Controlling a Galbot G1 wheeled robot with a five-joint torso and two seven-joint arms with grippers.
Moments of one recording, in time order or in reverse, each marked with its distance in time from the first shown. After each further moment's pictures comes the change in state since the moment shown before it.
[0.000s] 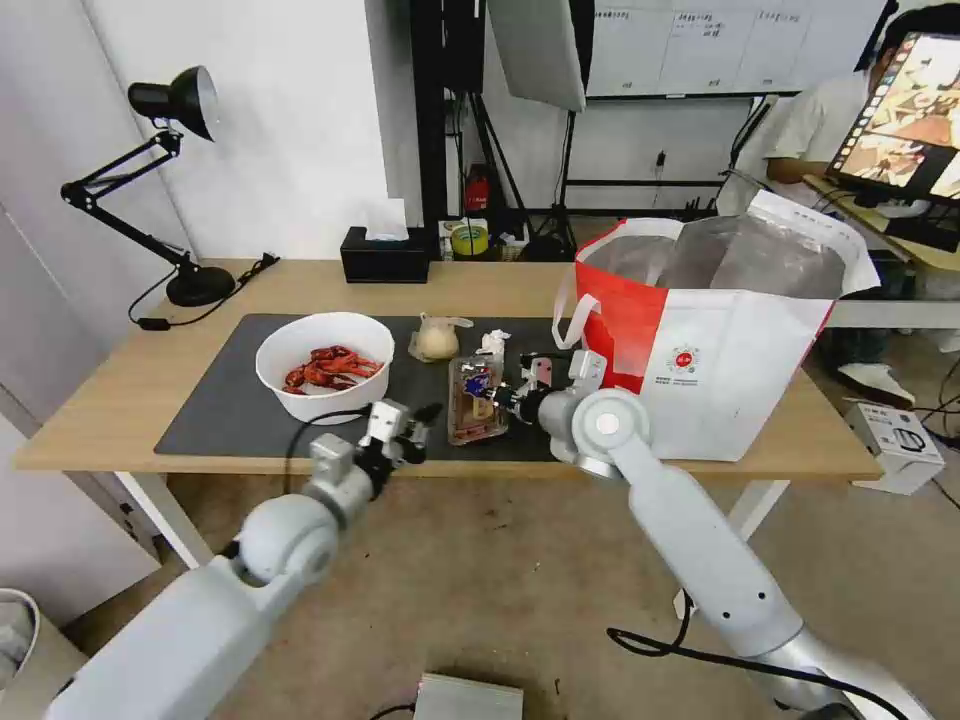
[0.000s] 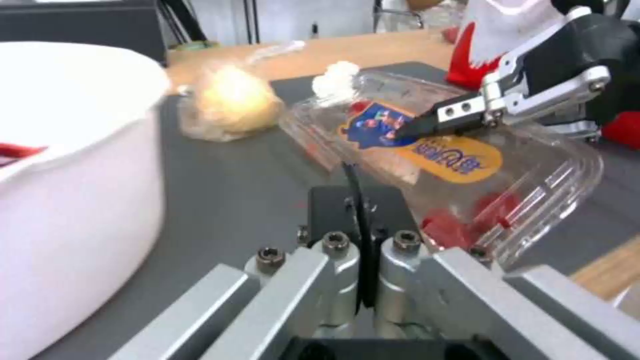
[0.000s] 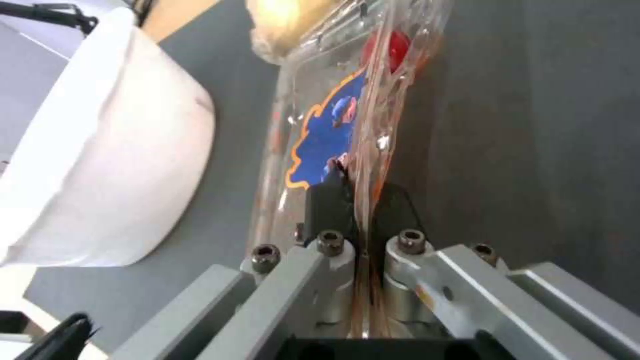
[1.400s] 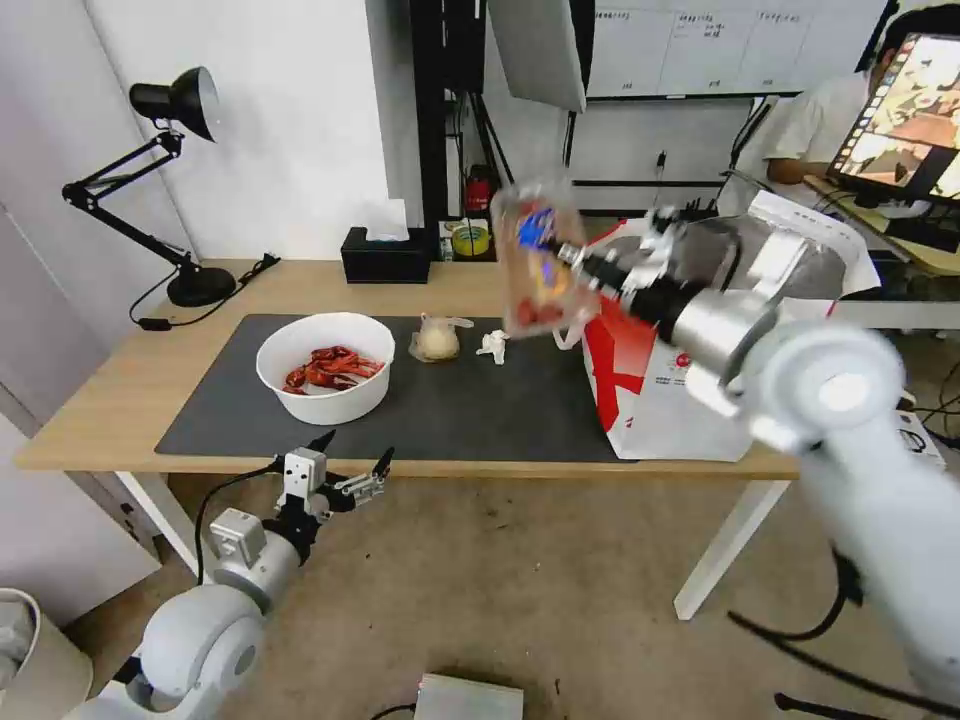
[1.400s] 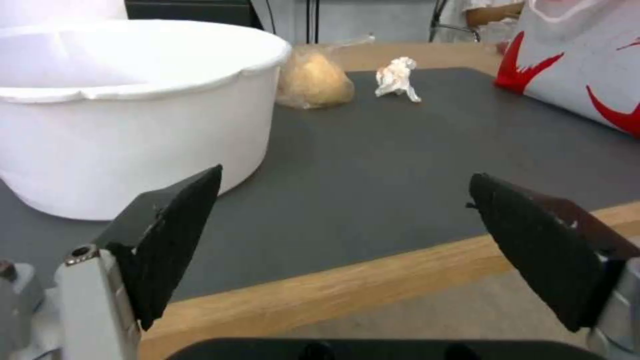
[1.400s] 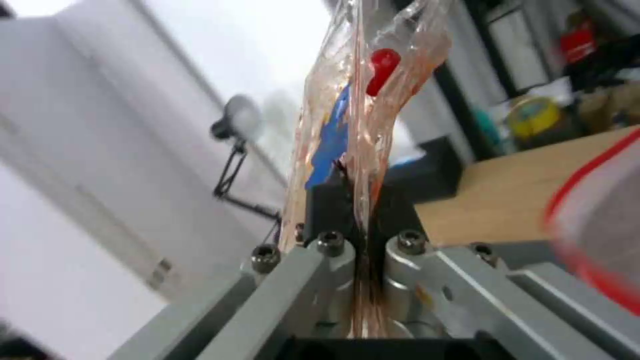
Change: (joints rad) left arm 0.392 -0.074 -0.297 -0.169 0.084 -0.059 0.000; right arm 0.096 -0.353 0.305 0.451 0.316 0.128 -0.033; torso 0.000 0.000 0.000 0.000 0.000
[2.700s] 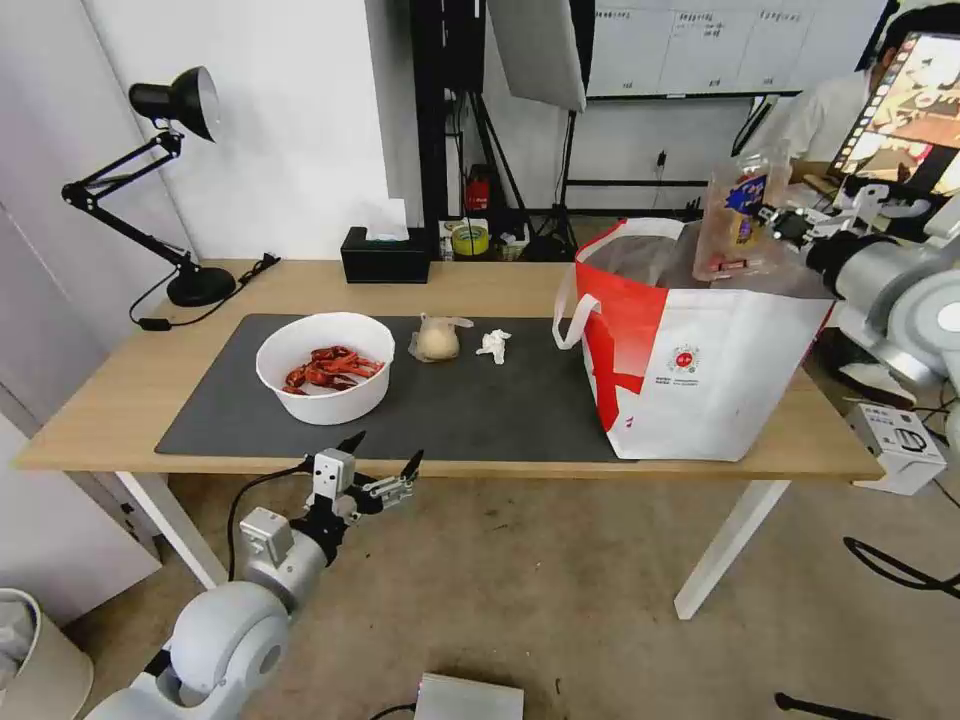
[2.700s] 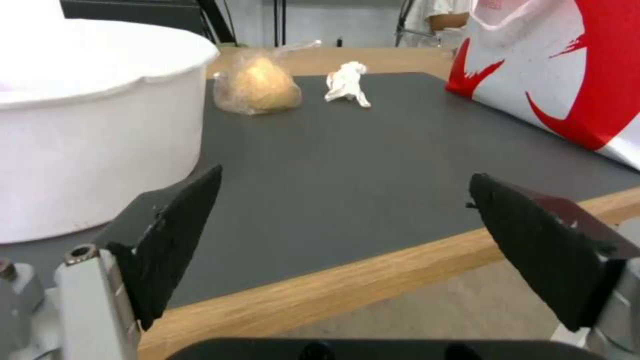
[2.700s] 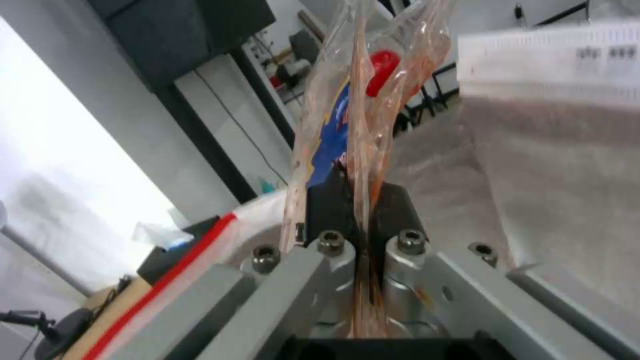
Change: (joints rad) left arm -0.050 -0.003 0.085 0.001 -0.001 -0.003 0.009; right arm -0.093 -0.166 0.157 -0.323 -0.242 0.028 -0.166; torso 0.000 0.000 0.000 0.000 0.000
